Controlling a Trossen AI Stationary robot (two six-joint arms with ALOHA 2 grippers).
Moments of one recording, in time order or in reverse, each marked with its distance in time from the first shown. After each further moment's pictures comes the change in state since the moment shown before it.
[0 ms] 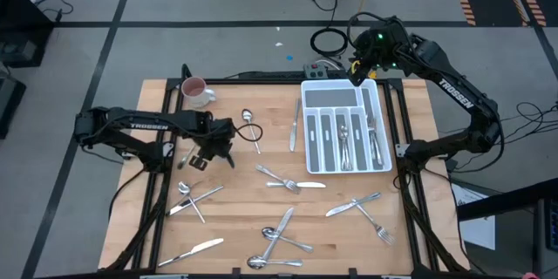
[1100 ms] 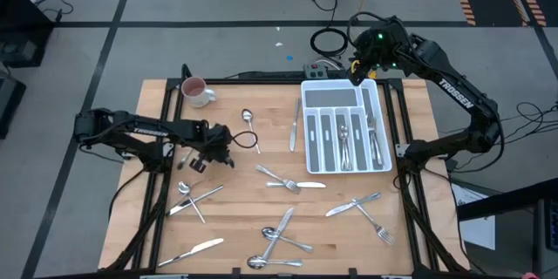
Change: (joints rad) left arm 0.000 -0.001 -0.234 0.304 -0.092 0.099; right arm 0.000 0.000 0.000 0.000 0.000 0.035
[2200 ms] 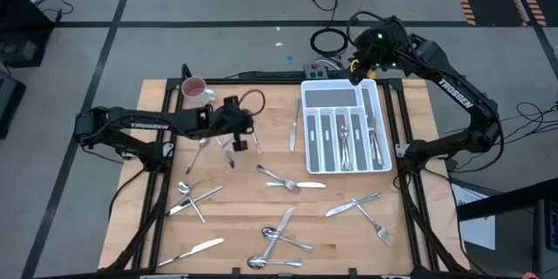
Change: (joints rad) left arm 0.003 0.001 0.281 0.384 -0.229 -0.512; right arm 0.000 0.003 0.000 0.000 -0.035 0.049
